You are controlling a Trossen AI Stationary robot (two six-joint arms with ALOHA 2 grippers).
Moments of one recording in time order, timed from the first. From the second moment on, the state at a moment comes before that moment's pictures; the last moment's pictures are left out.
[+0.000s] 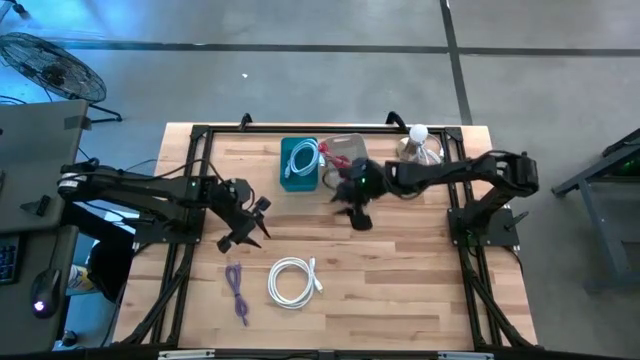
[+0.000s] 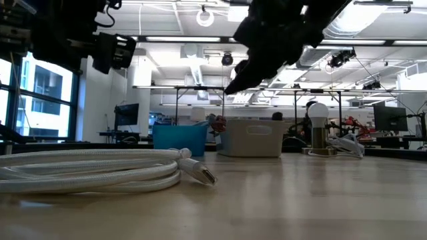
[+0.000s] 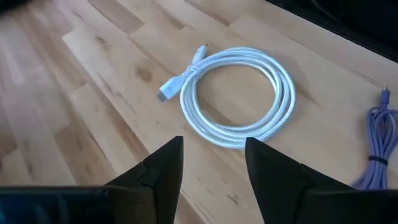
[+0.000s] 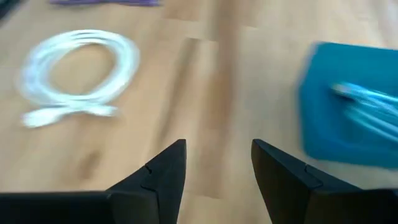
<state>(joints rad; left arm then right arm) 0.00 0.96 0.57 -0.33 0.46 0.59 -0.16 1.59 0.99 -0.10 -0.28 -0.23</state>
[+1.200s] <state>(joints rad) -0.19 1.24 0.56 -0.09 0.27 0.28 0.25 1.59 0.97 -0.09 0.01 -0.08</state>
